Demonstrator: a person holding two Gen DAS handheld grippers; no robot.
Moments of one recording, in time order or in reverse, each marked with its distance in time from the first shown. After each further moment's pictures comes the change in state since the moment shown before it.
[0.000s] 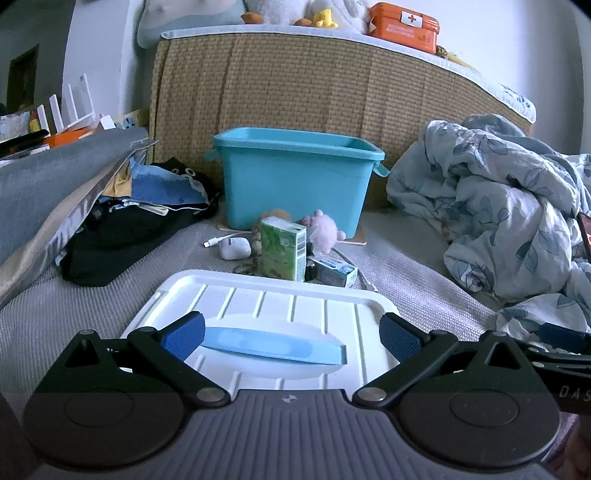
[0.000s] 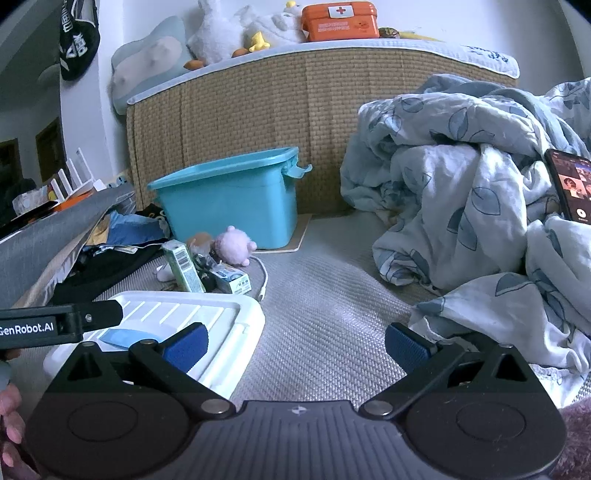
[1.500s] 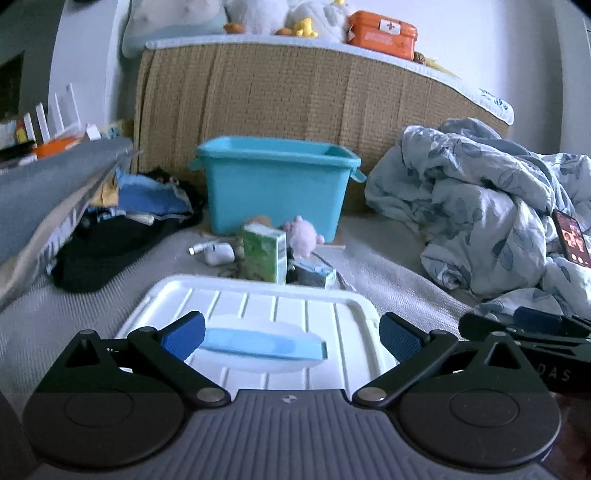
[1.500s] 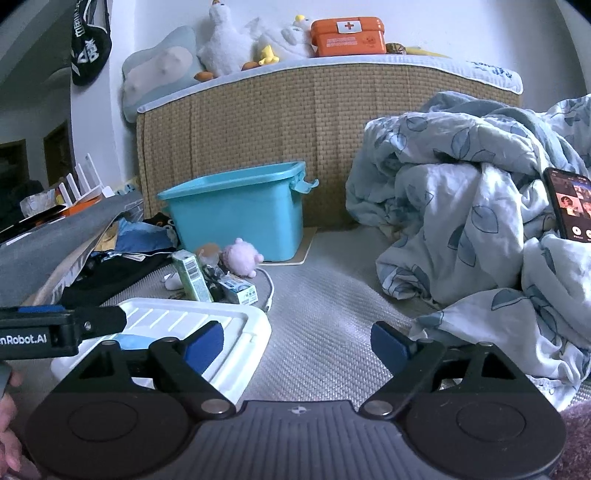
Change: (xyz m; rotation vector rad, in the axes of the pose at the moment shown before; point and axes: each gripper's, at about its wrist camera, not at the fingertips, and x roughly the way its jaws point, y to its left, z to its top) left arm -0.018 0.000 -0.003 0.002 -0.018 -0.074; right arm -0.012 0.006 0.002 -0.021 -0.045 0.005
